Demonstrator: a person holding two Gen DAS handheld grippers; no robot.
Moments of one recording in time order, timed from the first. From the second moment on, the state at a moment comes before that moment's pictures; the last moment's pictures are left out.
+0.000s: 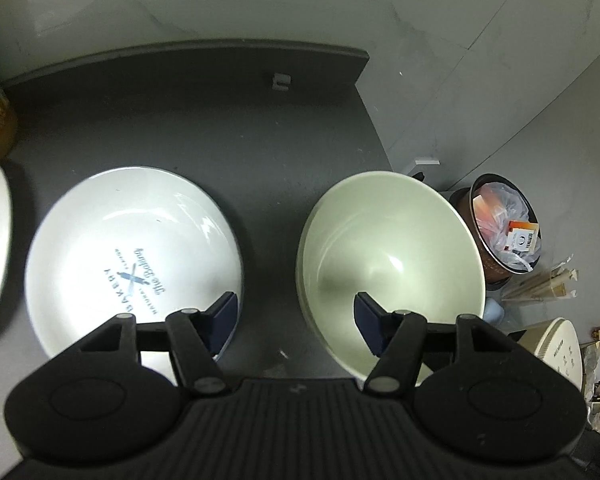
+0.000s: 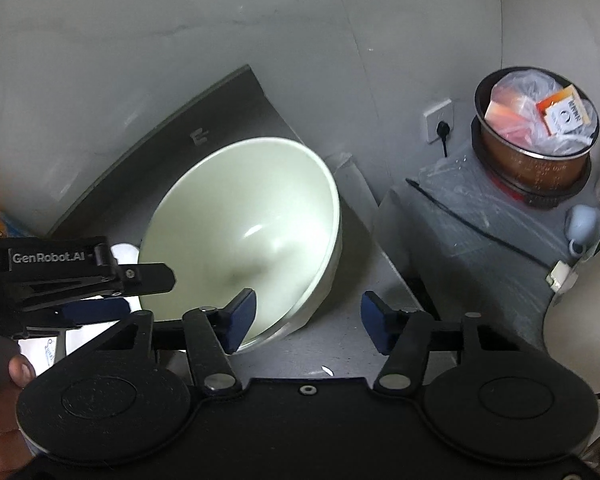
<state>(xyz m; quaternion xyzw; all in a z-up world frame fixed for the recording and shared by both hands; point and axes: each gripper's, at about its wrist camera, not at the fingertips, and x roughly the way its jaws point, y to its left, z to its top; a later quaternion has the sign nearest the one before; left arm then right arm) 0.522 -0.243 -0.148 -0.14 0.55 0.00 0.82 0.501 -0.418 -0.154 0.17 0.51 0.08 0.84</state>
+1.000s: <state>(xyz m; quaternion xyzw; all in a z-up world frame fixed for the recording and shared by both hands) 0.500 -0.237 -0.117 -0.16 0.55 -0.01 0.82 0.458 -0.395 -0.097 0.19 0.46 0.08 0.87</state>
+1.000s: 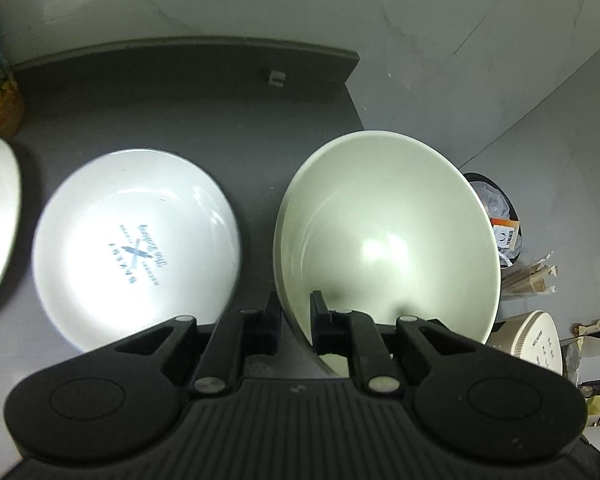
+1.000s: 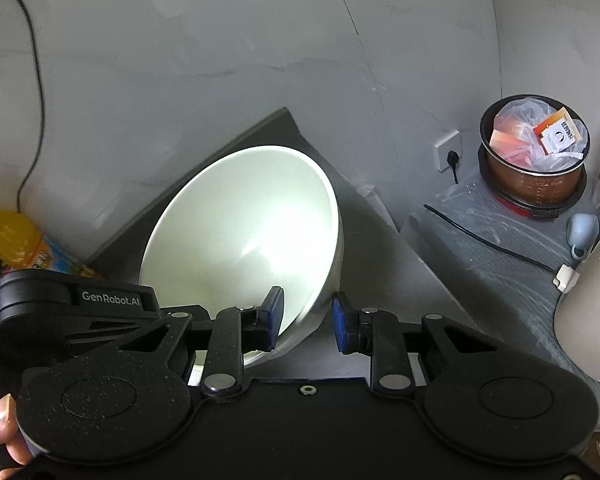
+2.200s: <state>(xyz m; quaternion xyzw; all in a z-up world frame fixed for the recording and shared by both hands) 0.388 -0.144 -0.074 -0.14 0.54 -0.07 0.83 0.337 -0.320 -0.061 0.19 0.44 0.03 0.88</state>
